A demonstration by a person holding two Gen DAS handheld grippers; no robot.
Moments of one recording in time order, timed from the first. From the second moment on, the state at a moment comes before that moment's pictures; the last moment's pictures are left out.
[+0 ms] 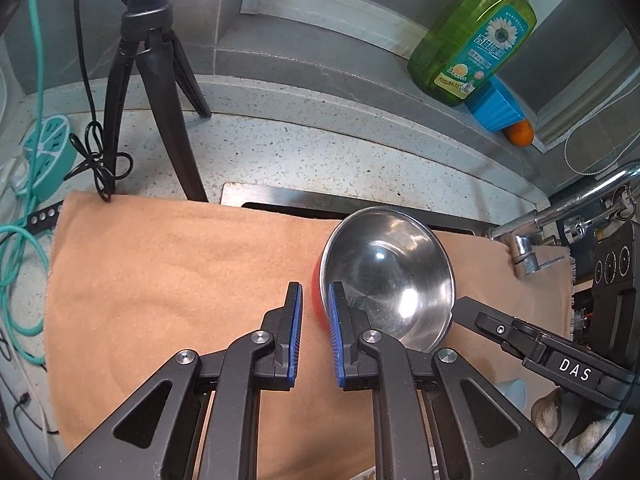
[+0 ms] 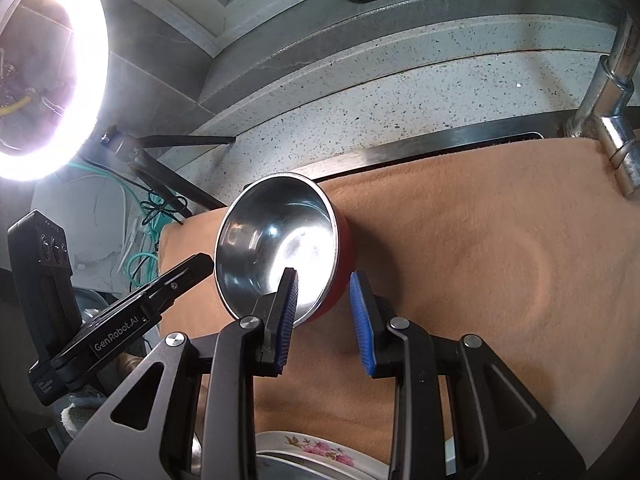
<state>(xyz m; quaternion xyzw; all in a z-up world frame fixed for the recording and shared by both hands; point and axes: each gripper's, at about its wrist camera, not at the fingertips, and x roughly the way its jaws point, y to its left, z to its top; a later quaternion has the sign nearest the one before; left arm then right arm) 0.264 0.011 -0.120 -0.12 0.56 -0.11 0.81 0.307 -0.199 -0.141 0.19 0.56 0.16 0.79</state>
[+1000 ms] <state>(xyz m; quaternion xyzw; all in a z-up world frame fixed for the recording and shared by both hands) 0.268 0.004 -0.130 -0.13 0.57 -0.12 0.80 0.311 -0.184 -0.146 0.14 0.57 0.15 0.79</state>
